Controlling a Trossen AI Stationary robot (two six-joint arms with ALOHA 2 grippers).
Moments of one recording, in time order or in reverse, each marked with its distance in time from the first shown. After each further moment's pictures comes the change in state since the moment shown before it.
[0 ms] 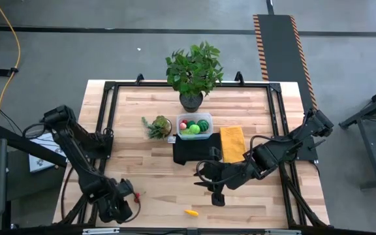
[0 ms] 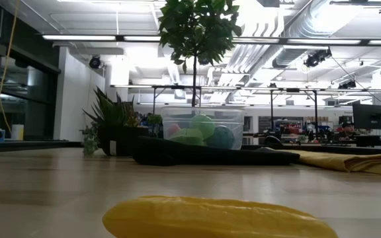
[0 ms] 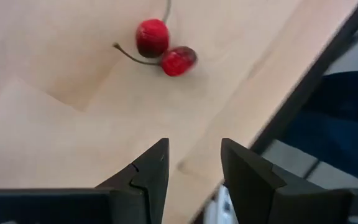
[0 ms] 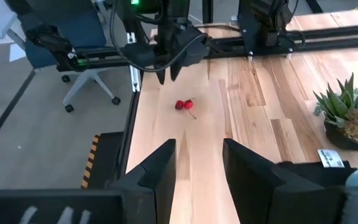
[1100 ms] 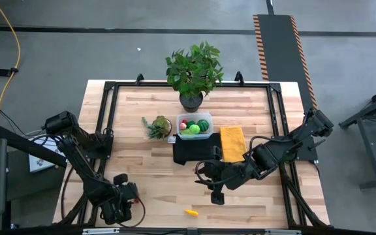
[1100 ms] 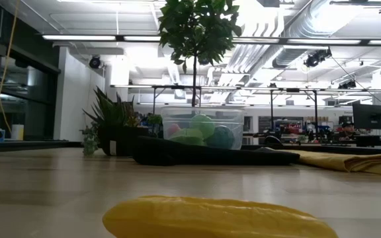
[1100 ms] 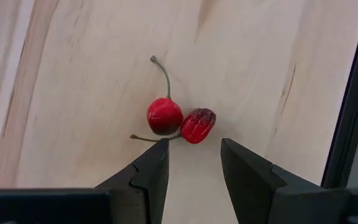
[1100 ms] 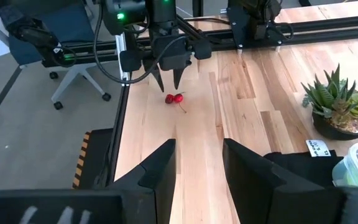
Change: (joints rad) left arm -0.001 0.097 0.000 0.001 -0.193 0.414; right arm 0.000 0.000 0.000 -0.036 0.029 0.020
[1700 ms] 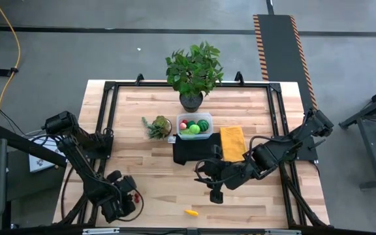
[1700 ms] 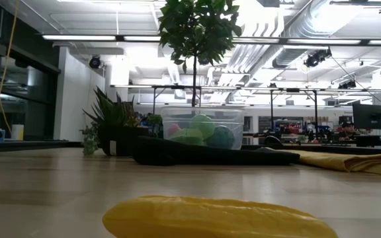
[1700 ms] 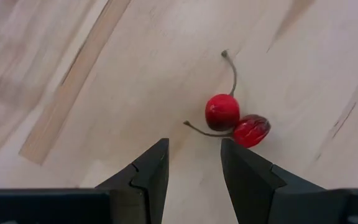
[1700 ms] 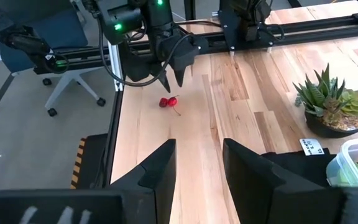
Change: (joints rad) left arm 0.000 -0.001 0.000 -0.124 -0.005 -0.304; right arm -0.002 0.000 0.000 0.000 0.032 0.023
